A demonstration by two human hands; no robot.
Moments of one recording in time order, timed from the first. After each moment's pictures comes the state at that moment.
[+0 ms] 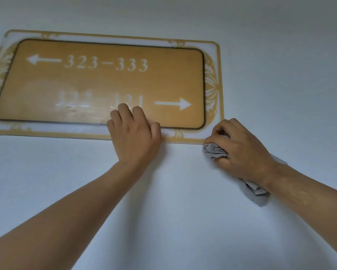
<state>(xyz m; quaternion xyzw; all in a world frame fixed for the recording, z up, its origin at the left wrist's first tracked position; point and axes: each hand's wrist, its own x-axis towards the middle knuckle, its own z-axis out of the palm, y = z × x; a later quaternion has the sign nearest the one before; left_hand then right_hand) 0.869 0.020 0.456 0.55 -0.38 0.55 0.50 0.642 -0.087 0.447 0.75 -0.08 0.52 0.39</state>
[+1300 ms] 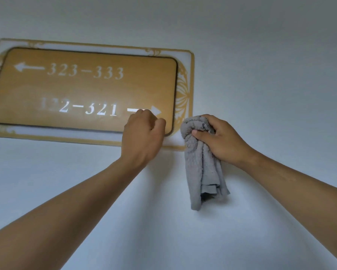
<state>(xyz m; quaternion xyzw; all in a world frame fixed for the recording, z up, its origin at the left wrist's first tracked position) 0.772 0.008 0.475 0.49 -0.49 0.33 0.64 0.594 -0.094 0.493 0.84 -0.05 0.53 -0.11</state>
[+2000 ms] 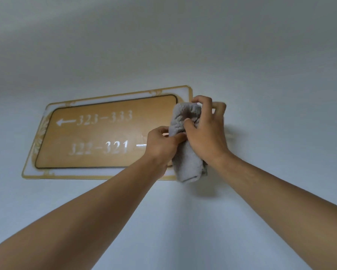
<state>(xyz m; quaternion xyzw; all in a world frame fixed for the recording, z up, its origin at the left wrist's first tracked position) 0.715 0.011 0.529 0.39 -0.51 0.00 0.77 0.619 -0.054 0.545 0.68 -0.02 0.74 -0.02</state>
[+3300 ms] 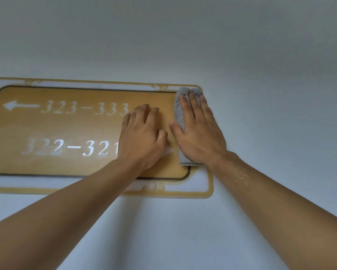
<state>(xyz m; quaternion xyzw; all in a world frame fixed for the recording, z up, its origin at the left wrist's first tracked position) 0.834 -0.003 0.564 0.49 -0.49 0.56 0.46 0.697 -0.084 0.588 0.70 -0.20 0.62 0.31</state>
